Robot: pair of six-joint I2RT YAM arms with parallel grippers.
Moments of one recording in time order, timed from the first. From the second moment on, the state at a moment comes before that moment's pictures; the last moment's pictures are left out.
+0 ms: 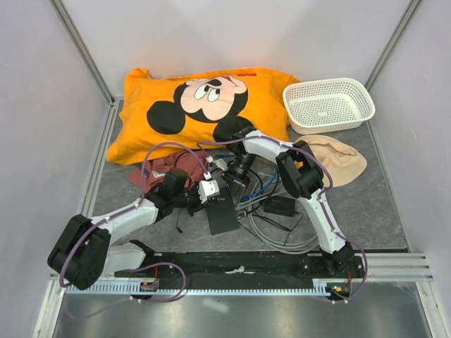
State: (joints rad) left arm -0.53 1.22 0.44 -0.01 0.53 0.54; right arm 0.64 2.42 1.91 -1.33 -0.77 -0.55
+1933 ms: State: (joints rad) left arm -0.53 1.24 0.45 0.00 0.53 0.54; right arm 0.44 2.41 1.94 -1.46 -0.47 -0.68
